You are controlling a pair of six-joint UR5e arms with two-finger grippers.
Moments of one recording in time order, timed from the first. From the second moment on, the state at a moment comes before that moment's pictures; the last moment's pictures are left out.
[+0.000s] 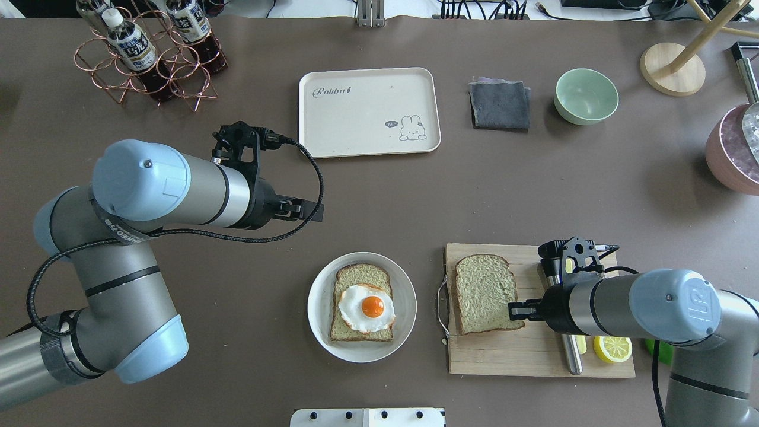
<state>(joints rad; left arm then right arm) -0.55 -2.02 -1.90 -1.94 -1.81 -1.11 0.35 -1.61 2.04 -0.95 1.75 1.33</state>
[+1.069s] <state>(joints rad) -0.55 -1.99 -1.89 -1.94 -1.82 -1.08 0.35 -1.30 2.10 -1.22 1.75 1.42</state>
